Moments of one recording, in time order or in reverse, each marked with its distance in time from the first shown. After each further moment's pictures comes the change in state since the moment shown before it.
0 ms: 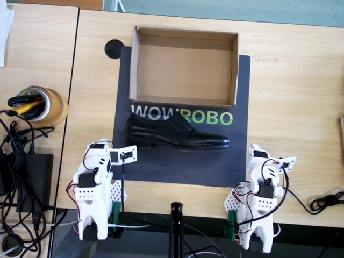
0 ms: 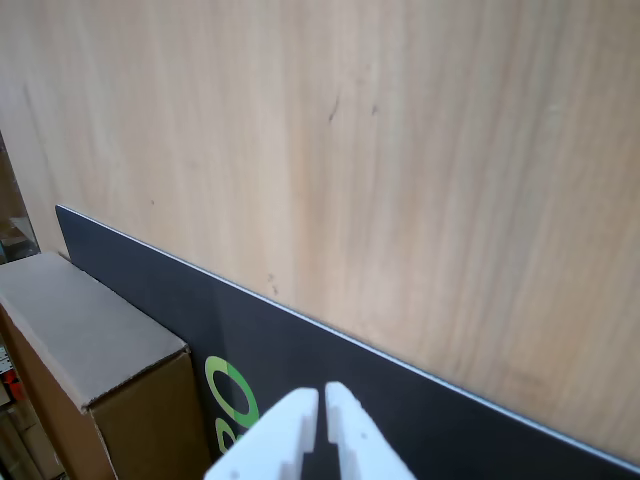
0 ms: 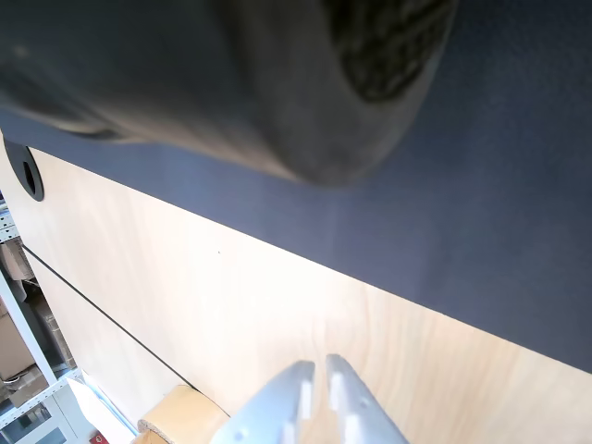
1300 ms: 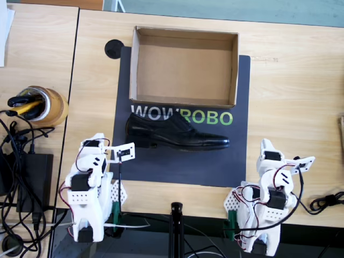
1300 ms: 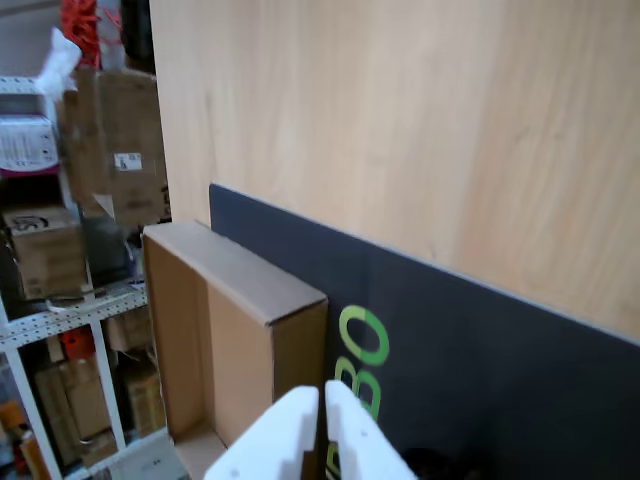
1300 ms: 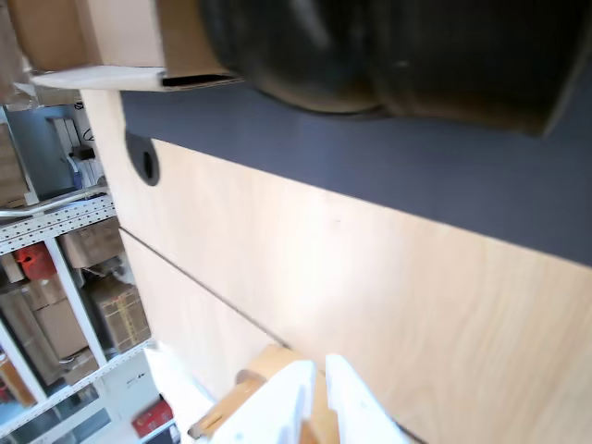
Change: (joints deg) arm 0 0.8 -16.7 -24.9 0.9 -0.3; arm 1 -0.5 -20.5 -34.8 8.4 -4.6
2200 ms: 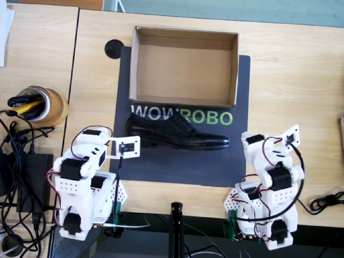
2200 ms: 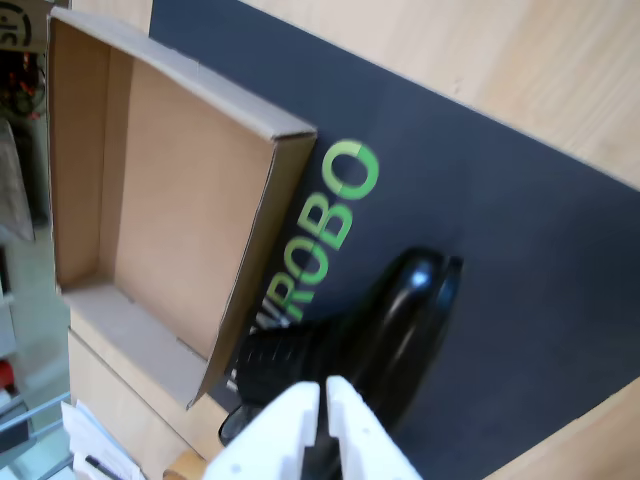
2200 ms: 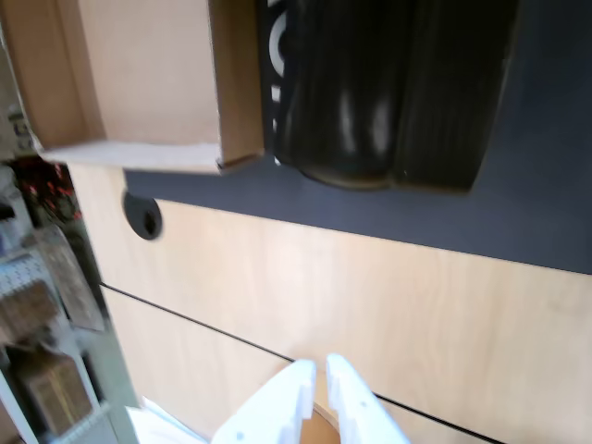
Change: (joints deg) arm 0 13.2 -36.1 -46.6 23.3 -8.3; arm 1 -22.2 -44.5 -53.9 25.8 1.1
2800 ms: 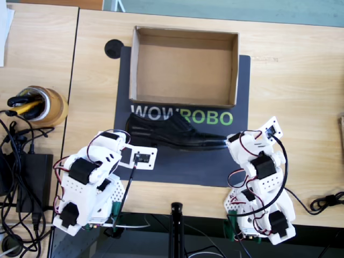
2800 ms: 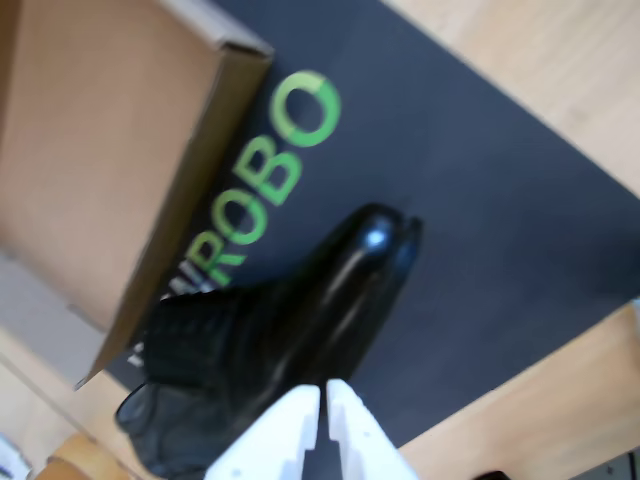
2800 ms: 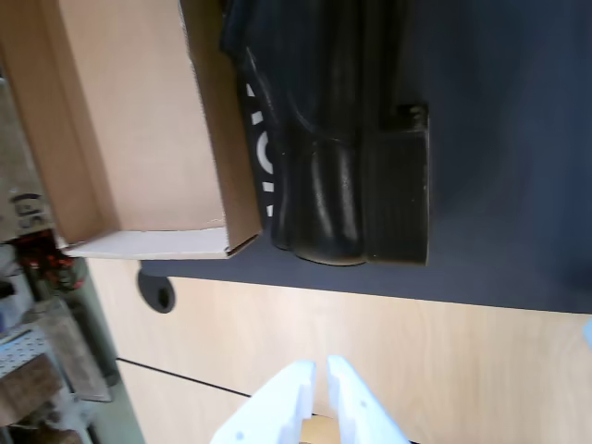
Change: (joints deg) arm 0 15.2 -9.7 -16.2 10.1 -7.6; arm 1 -8.5 -4.7 2.5 3.0 -1.4
